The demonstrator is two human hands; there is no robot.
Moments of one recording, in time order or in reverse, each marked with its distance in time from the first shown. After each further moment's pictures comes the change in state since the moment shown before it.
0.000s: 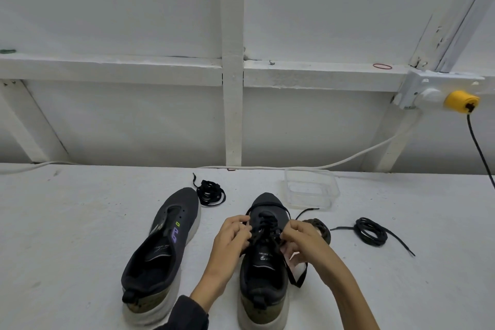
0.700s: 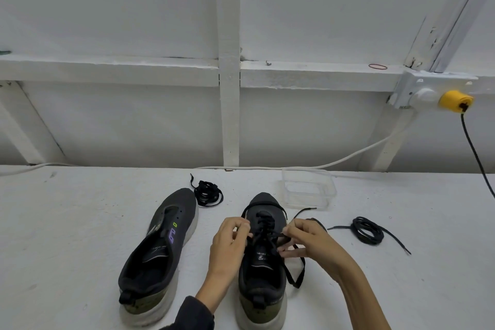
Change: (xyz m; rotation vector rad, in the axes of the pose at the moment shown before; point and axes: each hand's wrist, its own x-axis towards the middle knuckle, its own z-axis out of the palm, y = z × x) left_hand 0.000 0.001 0.008 0.145 0.127 0.008; right_hand 0.002 0.009 -0.021 0.091 -0.064 -0.045
